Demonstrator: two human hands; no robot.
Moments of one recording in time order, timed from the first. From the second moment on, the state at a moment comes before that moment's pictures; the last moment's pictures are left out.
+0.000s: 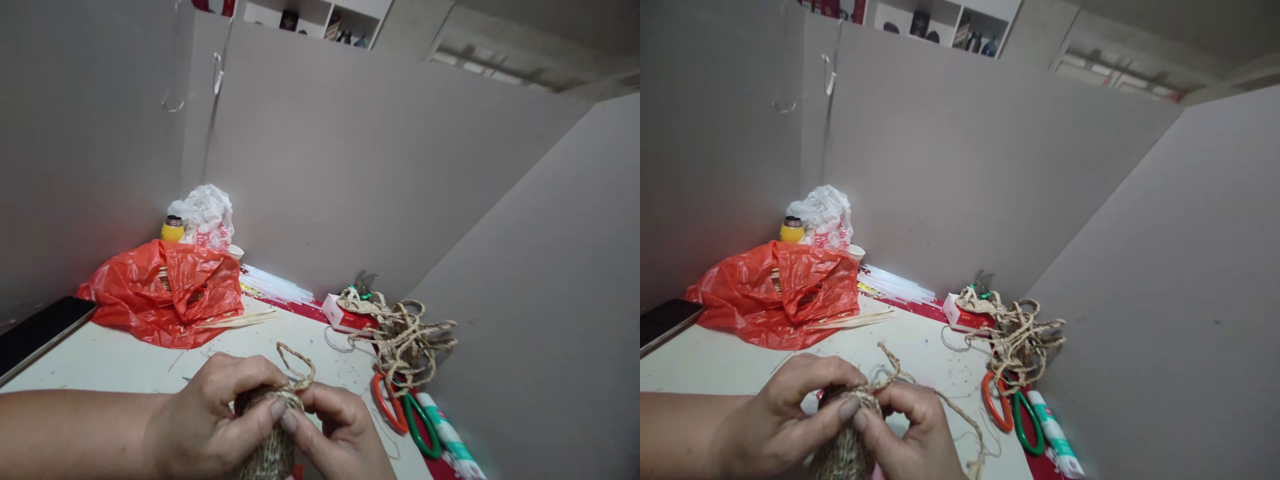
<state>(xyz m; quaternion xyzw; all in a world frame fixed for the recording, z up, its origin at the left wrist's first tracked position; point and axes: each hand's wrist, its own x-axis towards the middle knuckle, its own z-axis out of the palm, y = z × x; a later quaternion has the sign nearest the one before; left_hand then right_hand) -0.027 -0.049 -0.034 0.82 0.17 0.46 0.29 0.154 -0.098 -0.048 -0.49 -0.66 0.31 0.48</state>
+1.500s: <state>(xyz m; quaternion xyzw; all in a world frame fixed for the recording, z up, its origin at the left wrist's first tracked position) -0.020 -0.035 -0.026 0.57 0.24 0.42 0.66 0.150 -0.100 -0.041 -0.43 -0.66 0.20 0.58</state>
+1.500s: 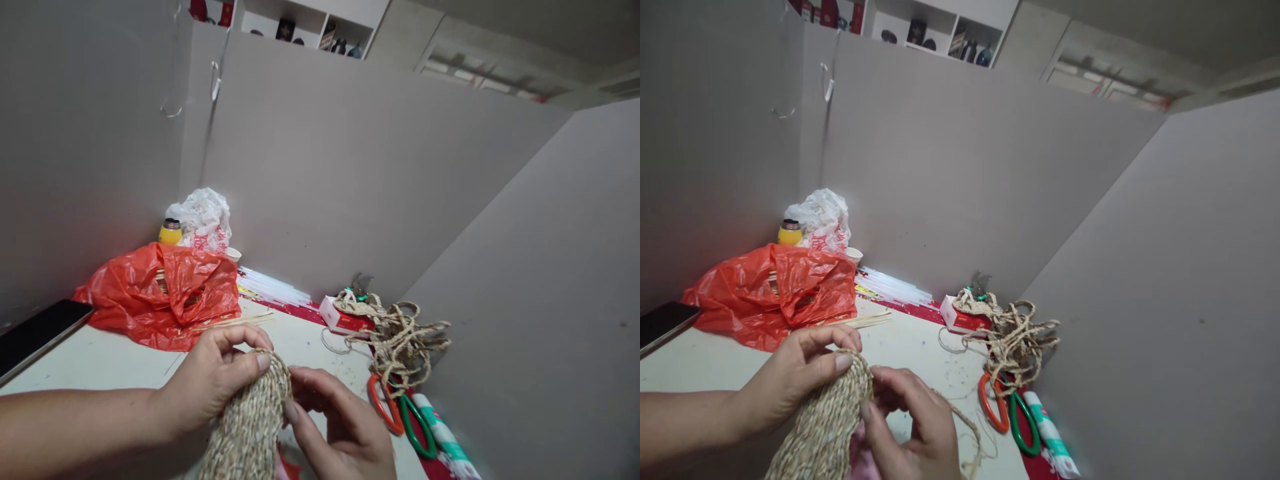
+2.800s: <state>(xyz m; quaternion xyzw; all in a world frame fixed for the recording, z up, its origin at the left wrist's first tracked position) -0.014 0.004 -0.049 0.48 0.32 0.45 0.68 0.149 -0.089 -0.043 -0.38 -0.30 0.51 0.71</state>
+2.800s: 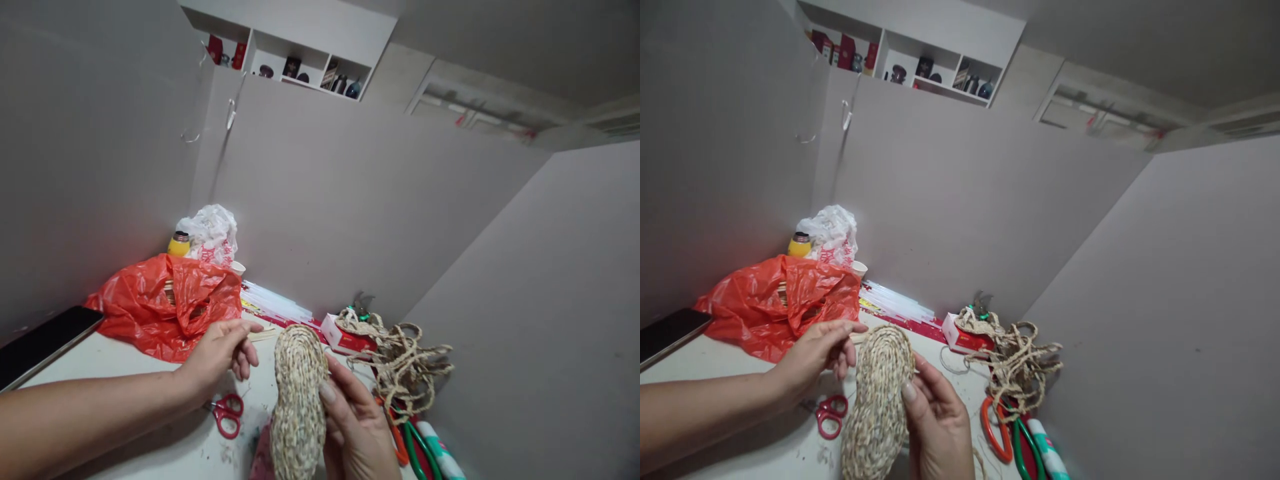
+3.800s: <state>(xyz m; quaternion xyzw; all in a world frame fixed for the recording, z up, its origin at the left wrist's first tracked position) -0.011 -0.037 -0.041 0.41 0.21 0.39 0.80 0.157 -0.077 -0.067 -0.41 -0.36 0.41 0.73</state>
